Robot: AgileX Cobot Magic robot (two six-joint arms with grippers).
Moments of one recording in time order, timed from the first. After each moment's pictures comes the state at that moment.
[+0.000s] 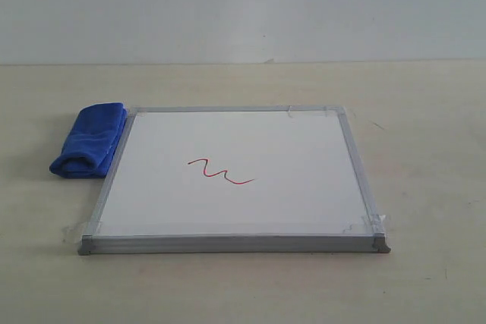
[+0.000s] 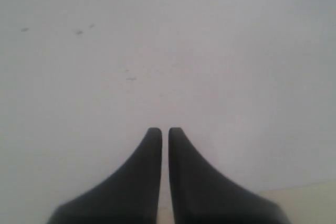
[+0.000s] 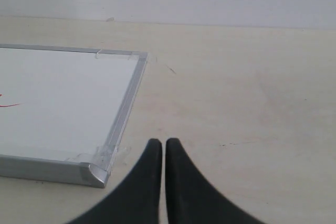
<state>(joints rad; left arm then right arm) -0.02 0.83 -0.54 0.45 -0.36 -0.48 -0.02 0.00 0.00 0.11 0.35 -0.10</state>
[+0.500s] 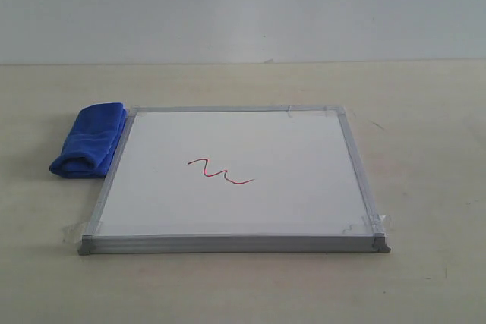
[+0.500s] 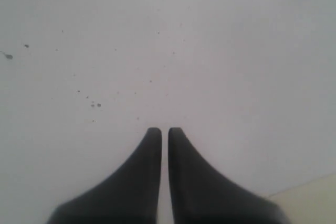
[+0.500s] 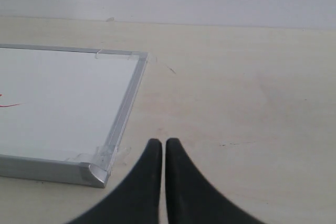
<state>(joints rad) -0.02 1.32 -1.08 1.04 -0.35 -1.01 -0.02 0.00 0.00 0.11 0.35 -0.10</state>
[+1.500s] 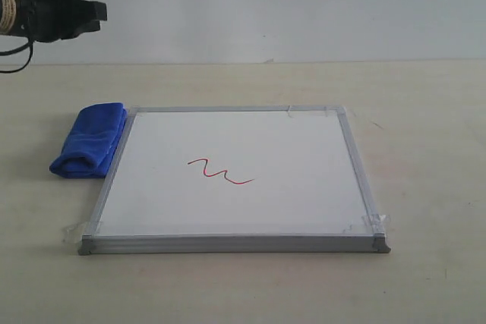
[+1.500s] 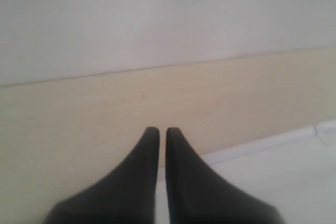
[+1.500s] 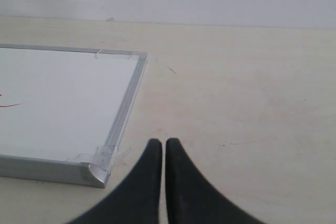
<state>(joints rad) -0.02 1.80 -1.23 1.74 -0.33 -1.74 -0.02 0.00 0.00 0.11 0.35 -0.10</state>
